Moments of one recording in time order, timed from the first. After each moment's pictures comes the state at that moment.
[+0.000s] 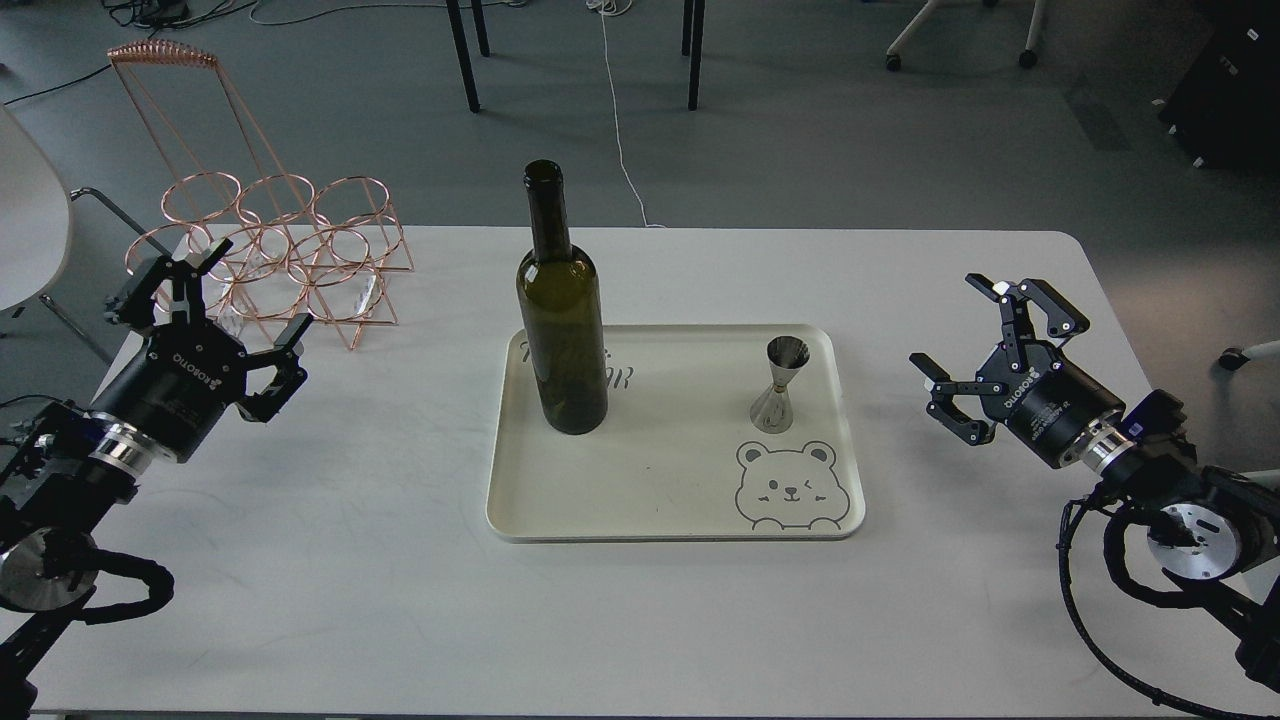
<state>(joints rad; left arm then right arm) -0.16 0.61 -1.09 -1.17 0.22 -0.49 -0.31 0.46 -0.61 0.58 1.01 -0.08 0.48 0.35</state>
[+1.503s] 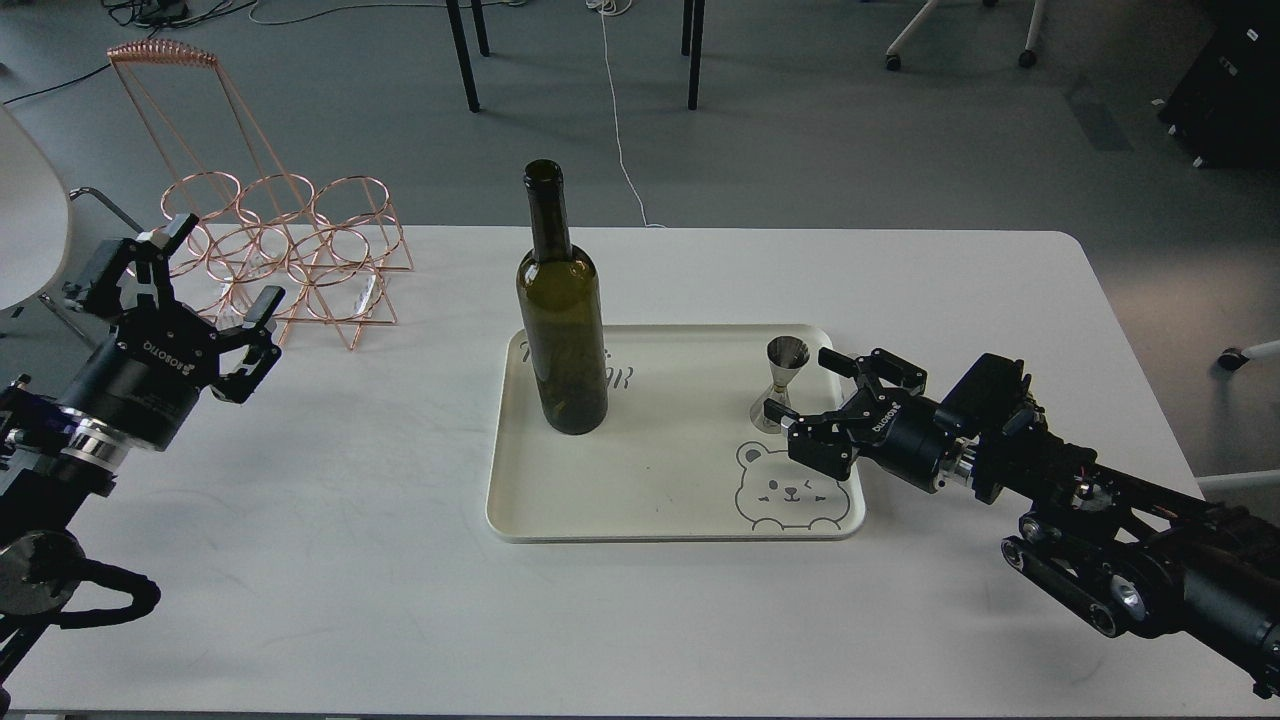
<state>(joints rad) -0.16 0.64 -1.08 -1.19 0.33 -0.49 -0.49 0.60 -0.32 0.44 0.78 -2.08 -0.42 0.49</state>
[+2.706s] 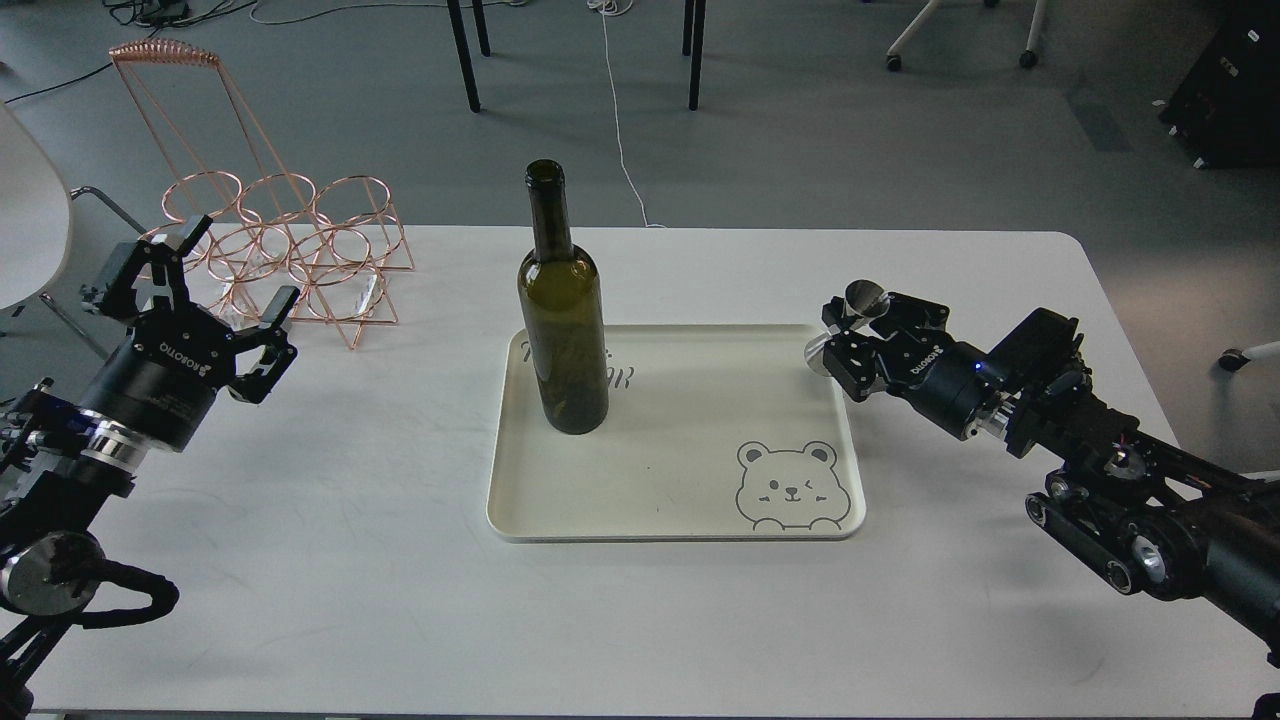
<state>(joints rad) -0.16 0.61 -1.08 -1.19 0.33 -0.49 -0.49 0.62 -0.40 0.55 0.77 -2.03 -0.49 0.49</state>
